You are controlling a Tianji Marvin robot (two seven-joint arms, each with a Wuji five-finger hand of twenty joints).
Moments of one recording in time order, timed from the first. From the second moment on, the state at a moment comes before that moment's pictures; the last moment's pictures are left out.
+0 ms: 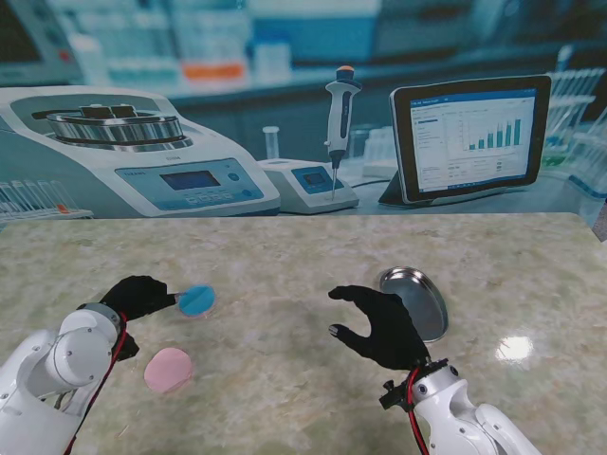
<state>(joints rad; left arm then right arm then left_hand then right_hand) 1.64 -1.06 -1.48 -1.64 0.65 0.19 -0.24 -1.87 -1.13 1.25 -1.83 -0.60 -0.25 -0.24 0.60 -0.34 0.63 -0.02 0.89 -0.09 1.41 1.35 1.25 -0.03 1.38 1.04 1.21 0.02 1.78 0.81 1.02 0.40 1.83 0.72 0.48 -0.33 0.68 -0.05 0.43 0.03 0.39 0.50 0.49 0.11 0.40 0.28 0.38 0.14 0.30 0.30 -0.01 0.30 0.86 0.42</state>
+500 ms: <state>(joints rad) 1.72 -1.06 -1.53 -1.73 0.64 0.13 -0.27 -1.86 -1.13 1.25 -1.82 -0.60 -0.25 -0.24 0.60 -0.34 0.63 -0.02 0.89 -0.09 1.41 1.35 1.25 -0.03 1.38 1.04 1.21 0.02 1.78 0.81 1.02 0.40 1.83 0.72 0.48 -0.33 0.68 -0.05 0.43 0.03 0.39 0.50 0.49 0.11 0.40 0.28 0.38 0.14 0.30 0.30 -0.01 0.30 0.86 0.42</state>
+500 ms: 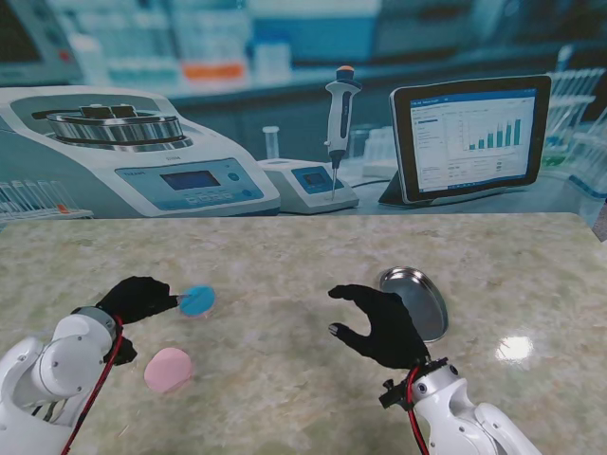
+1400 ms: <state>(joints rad) 1.65 -1.06 -1.46 -1.64 0.68 0.19 -0.24 -1.86 -1.13 1.24 -1.82 -0.60 -0.25 -0.24 0.60 -0.33 0.62 -0.02 0.89 -0.09 1.41 1.35 1.25 -0.03 1.38 1.04 1.21 0.02 1.78 0.81 1.02 0.40 1.83 0.72 0.48 -0.33 0.68 -0.05 0.43 0.03 0.39 0.50 0.49 0.11 0.40 0.28 0.38 0.14 0.30 0.30 -0.01 0.30 0.86 0.42</state>
